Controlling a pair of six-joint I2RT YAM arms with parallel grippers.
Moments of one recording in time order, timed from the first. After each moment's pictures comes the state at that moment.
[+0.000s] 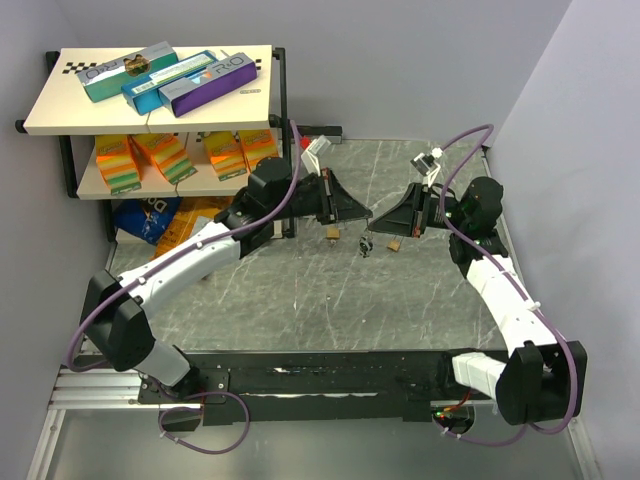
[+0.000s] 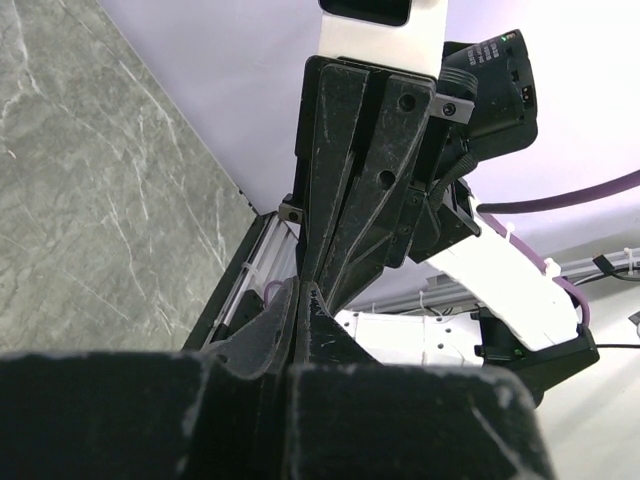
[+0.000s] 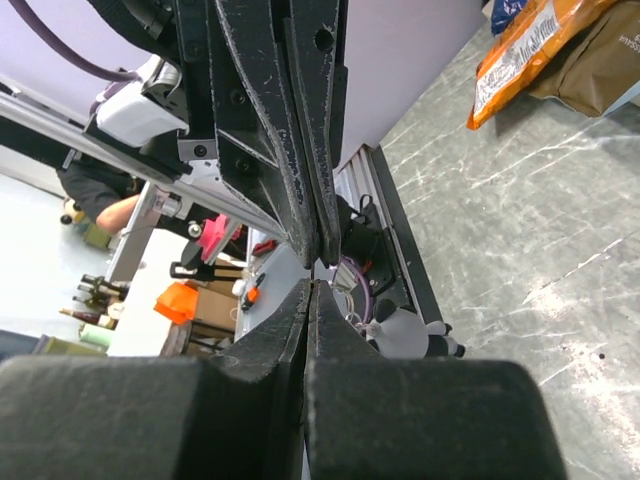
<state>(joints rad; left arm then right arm) -0.74 1.50 1.30 0.15 0.58 -0.96 0.09 1.14 0.85 0.39 -1.31 1.01</state>
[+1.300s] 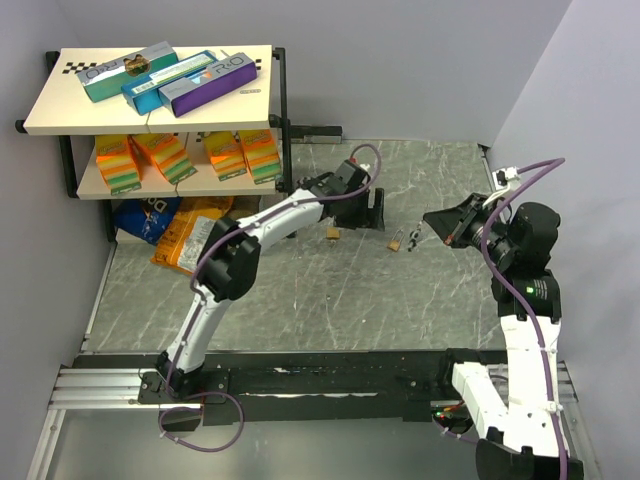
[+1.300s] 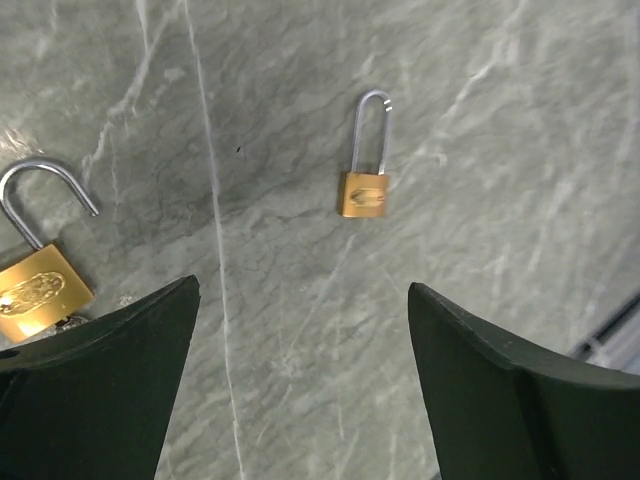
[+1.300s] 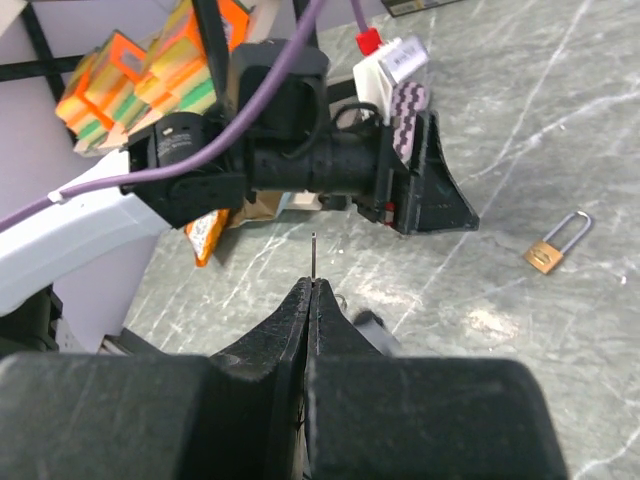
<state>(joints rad) -0.76 2.28 2.01 -0.52 0.18 -0.58 -0.12 0.77 1.03 -0.50 -0.64 0.48</state>
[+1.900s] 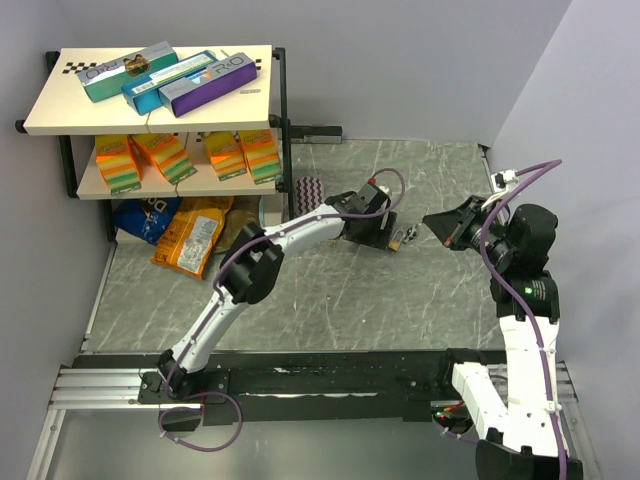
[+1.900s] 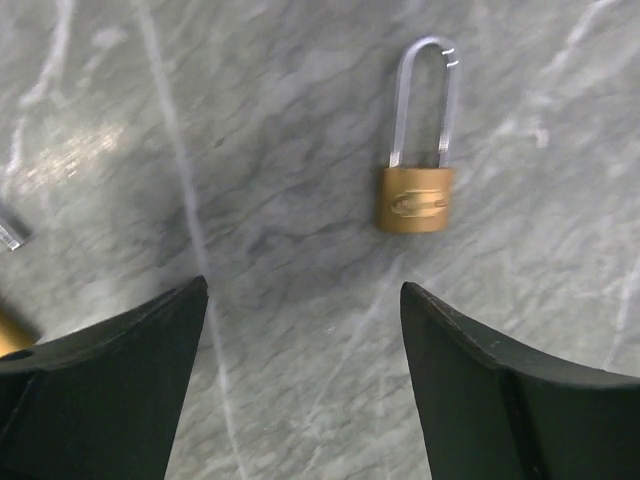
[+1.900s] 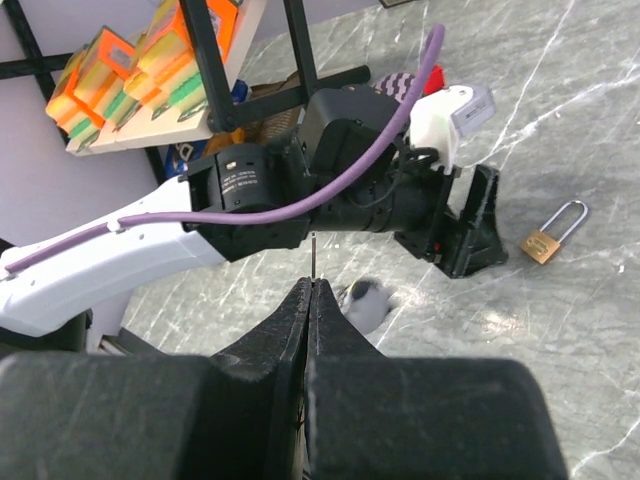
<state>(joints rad) -0.86 2.45 2.11 -0.58 0.03 -0.48 -0.12 0.75 1.01 -0.52 -0.62 0.47</state>
